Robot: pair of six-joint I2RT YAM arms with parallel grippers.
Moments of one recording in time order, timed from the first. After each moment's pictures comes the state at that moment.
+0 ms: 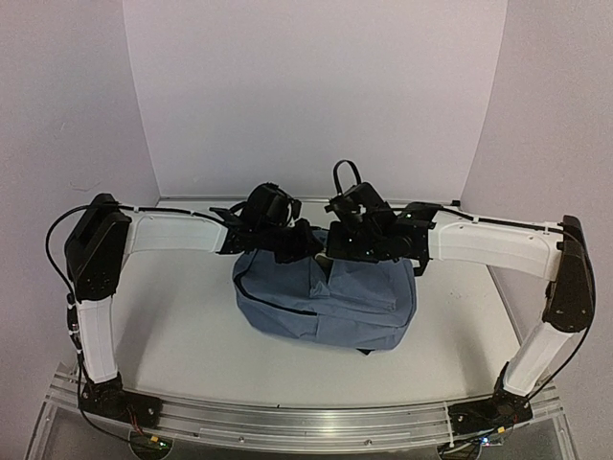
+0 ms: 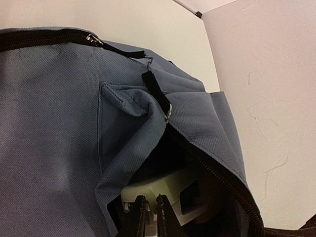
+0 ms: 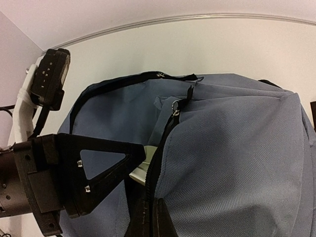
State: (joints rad) left arm -0.83 1.97 1.44 -0.05 0.24 -0.93; right arm 0.95 1.71 1.42 -0.49 0.44 0.78
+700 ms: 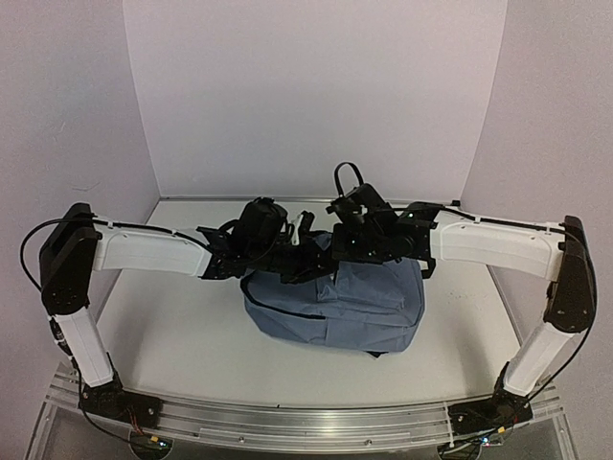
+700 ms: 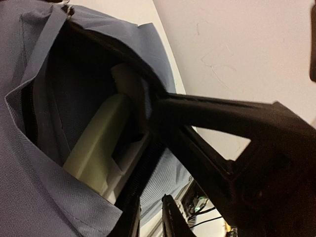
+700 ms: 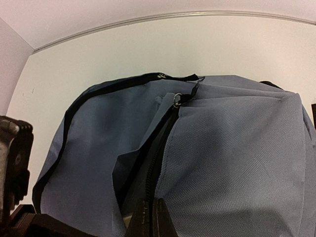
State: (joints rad) left arm -0.94 1.79 1.21 0.12 0.35 -0.95; right arm 0.95 1.70 1.41 -0.53 0.46 0.78
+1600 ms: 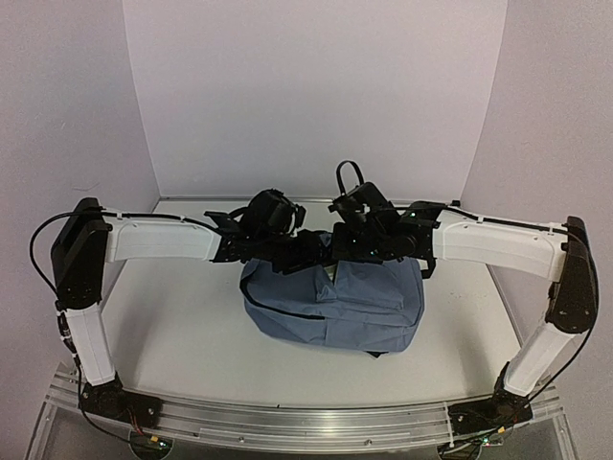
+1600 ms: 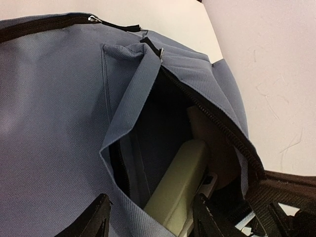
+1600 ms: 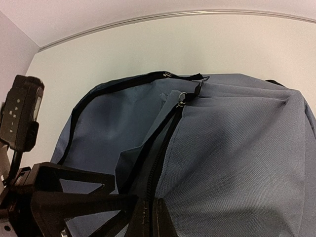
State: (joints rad) left arm -0.91 1.86 1.36 -0.14 0.15 -0.87; right arm 0.95 1.69 1.41 -0.52 0.43 0.78
